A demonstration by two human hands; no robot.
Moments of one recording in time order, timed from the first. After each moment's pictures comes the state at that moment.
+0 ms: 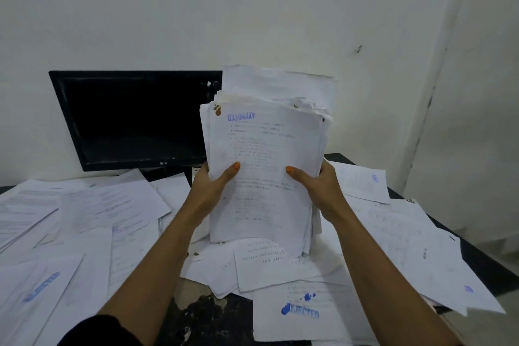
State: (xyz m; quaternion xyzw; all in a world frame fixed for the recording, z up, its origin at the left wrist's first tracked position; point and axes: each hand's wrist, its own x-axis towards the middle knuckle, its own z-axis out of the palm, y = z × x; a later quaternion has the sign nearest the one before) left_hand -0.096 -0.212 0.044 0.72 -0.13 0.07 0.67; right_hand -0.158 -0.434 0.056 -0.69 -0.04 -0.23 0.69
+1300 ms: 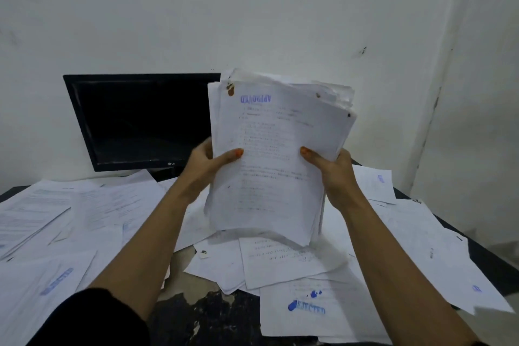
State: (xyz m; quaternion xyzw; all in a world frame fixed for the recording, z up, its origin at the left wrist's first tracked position) left_hand -0.096 -0.191 0.091 0.70 -0.20 0.06 0.68; right_hand -0.164 -0.436 0.083 -0.62 -0.06 -0.26 0.74
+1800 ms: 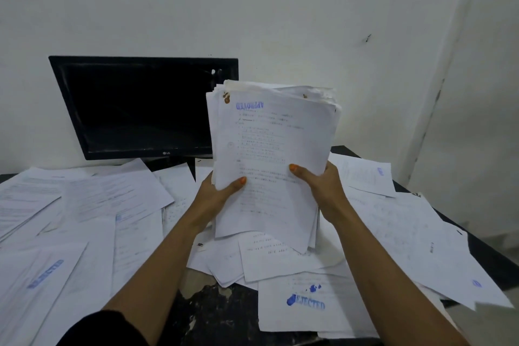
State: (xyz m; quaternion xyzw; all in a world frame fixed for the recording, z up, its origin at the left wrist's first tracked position) left_hand -0.090 -0.203 0.002 0.69 -0.13 -0.01 0.71; right_hand -0.155 -0.426 0.037 -0.68 -0.01 -0.21 0.71
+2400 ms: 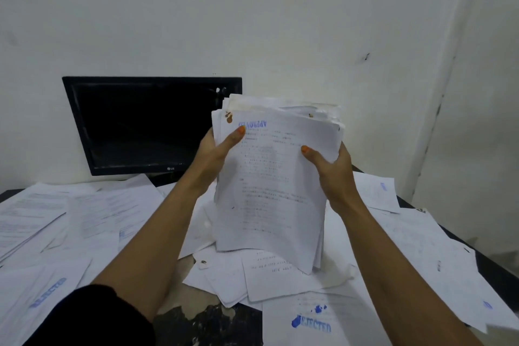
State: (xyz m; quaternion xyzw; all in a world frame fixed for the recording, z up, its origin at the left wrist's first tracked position) left_hand -0.089 -0.207 0.116 0.67 -0.24 0.07 0.70; right_hand -0.155 -0.426 0.090 -0.65 -0.05 -0.31 0.69
